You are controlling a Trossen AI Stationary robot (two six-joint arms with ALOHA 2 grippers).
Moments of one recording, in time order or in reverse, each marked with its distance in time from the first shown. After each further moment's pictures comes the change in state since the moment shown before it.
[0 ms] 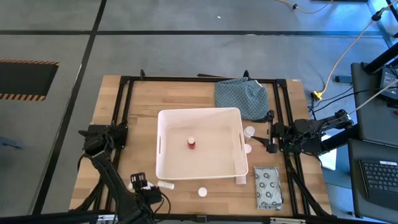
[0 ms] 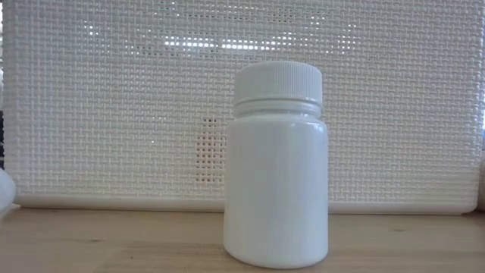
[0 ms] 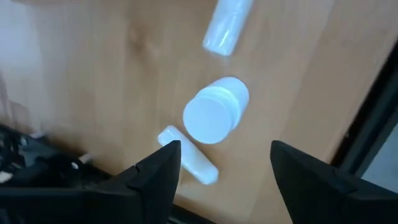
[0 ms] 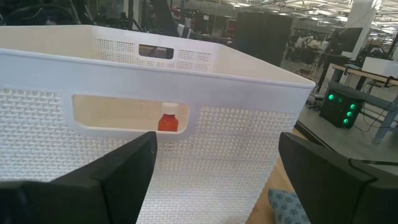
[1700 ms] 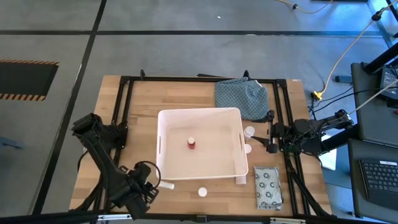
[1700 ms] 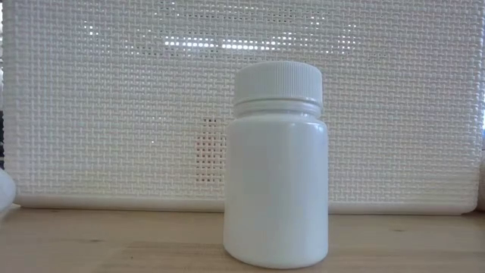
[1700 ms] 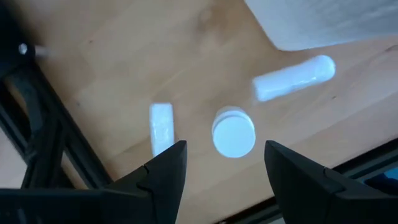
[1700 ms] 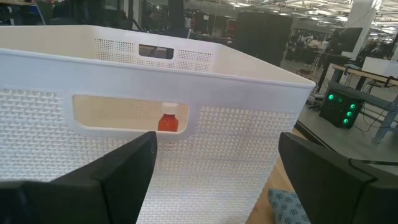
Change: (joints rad) left arm 0.038 -0.289 -0.255 0.136 -0.026 -0.781; right arm 0.000 0.000 0.000 0.000 0.000 0.000
